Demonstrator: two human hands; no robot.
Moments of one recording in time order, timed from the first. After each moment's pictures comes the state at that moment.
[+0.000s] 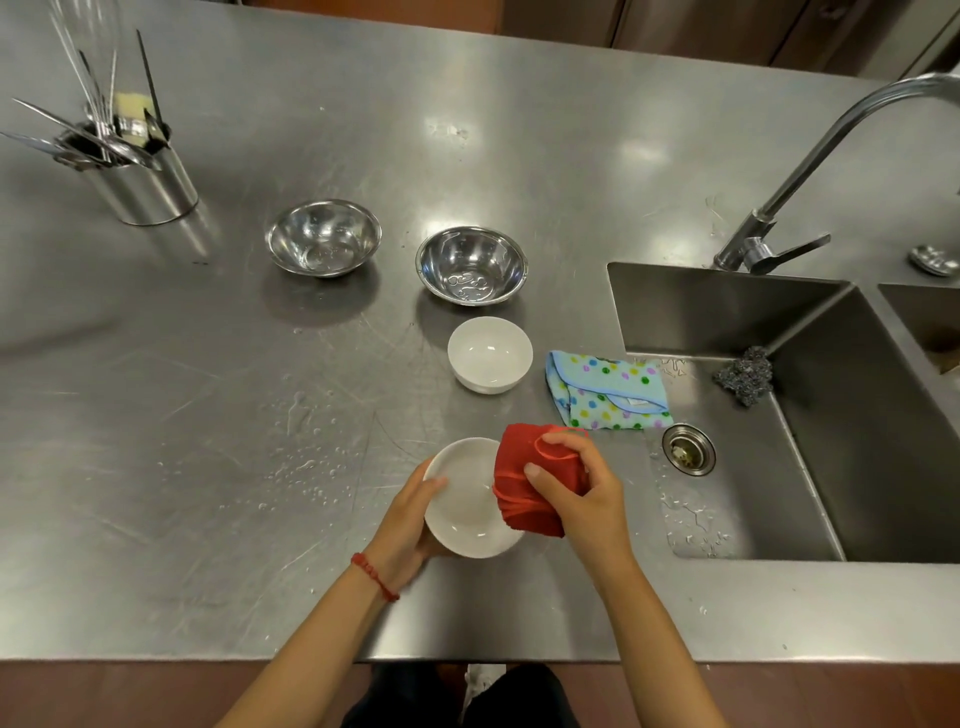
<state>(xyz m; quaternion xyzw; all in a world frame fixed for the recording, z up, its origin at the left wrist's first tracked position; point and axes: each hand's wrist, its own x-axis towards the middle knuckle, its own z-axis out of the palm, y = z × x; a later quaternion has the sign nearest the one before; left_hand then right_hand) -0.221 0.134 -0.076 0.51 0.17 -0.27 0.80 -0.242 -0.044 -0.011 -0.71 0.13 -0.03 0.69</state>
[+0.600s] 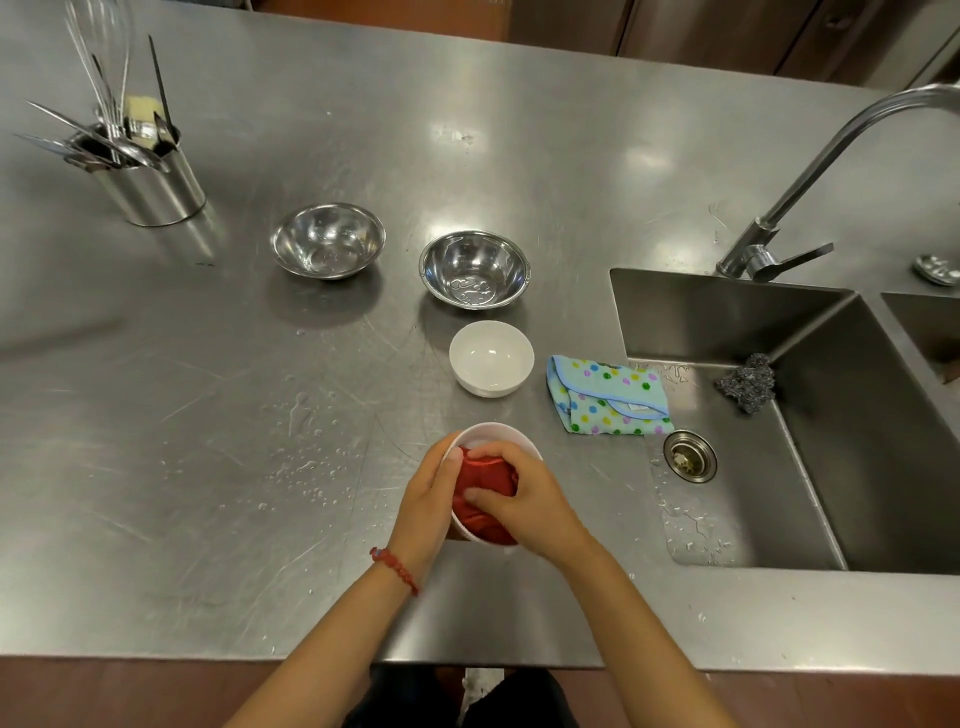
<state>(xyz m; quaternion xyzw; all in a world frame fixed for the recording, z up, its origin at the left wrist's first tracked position) -0.218 0.108 -0.044 0.69 0.08 -0.09 0.72 -0.222 -0.013 -0.003 -0.83 0.01 0.13 0.54</state>
